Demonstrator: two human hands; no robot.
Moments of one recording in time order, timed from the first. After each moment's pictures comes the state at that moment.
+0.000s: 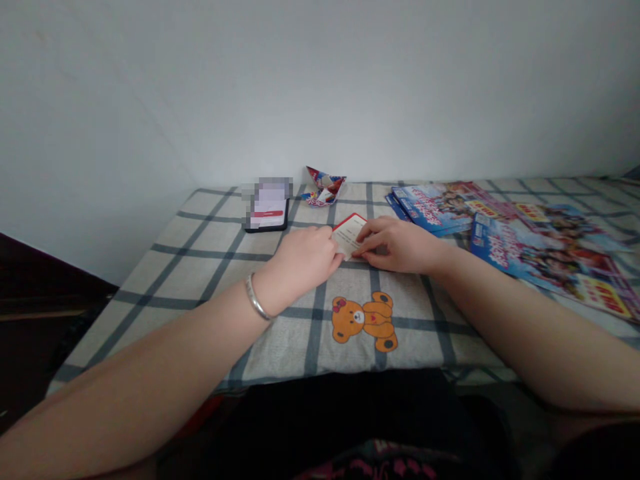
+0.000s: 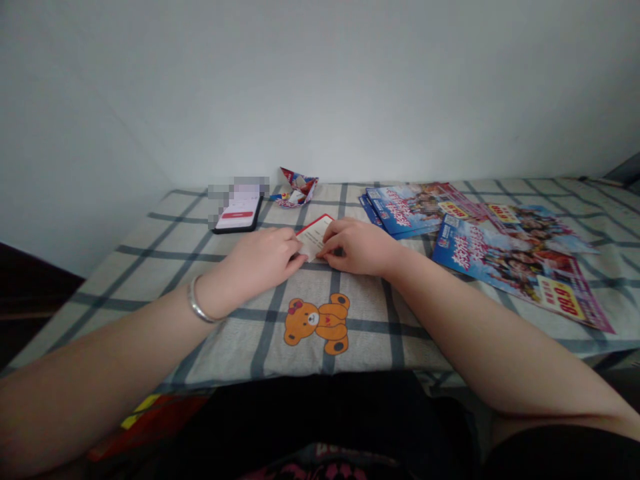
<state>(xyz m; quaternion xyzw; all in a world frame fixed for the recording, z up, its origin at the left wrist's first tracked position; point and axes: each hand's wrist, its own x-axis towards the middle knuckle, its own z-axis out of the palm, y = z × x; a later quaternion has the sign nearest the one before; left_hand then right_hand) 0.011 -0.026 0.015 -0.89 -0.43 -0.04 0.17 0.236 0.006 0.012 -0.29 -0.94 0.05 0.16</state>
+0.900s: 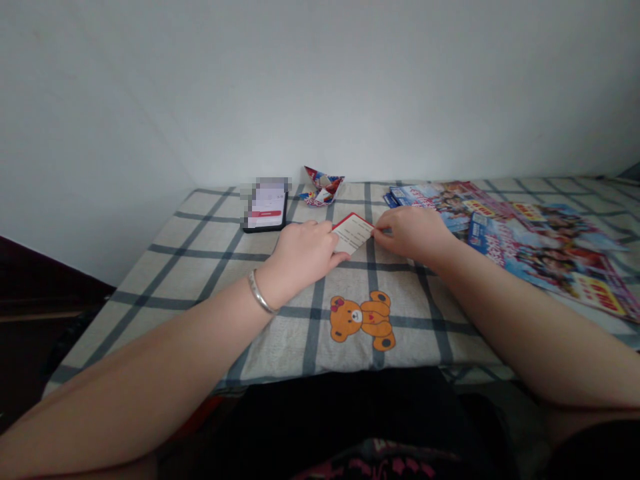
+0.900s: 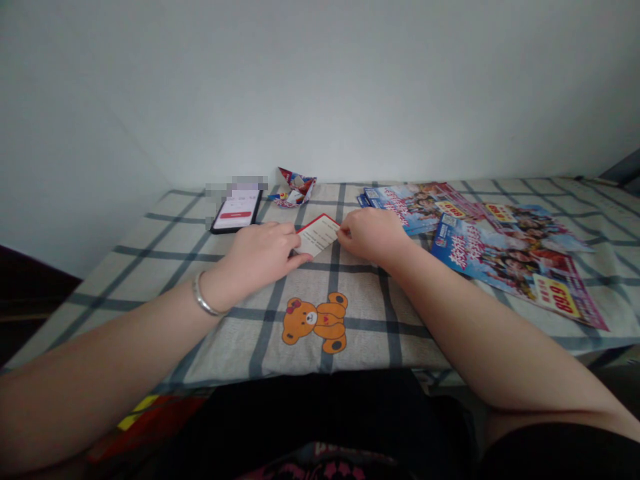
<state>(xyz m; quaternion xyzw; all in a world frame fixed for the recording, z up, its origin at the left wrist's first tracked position) 0.014 -0.023 0.016 -0.87 -0.45 -0.07 0.20 0.231 0.002 0.032 -0.56 -0.82 -0.10 0.02</state>
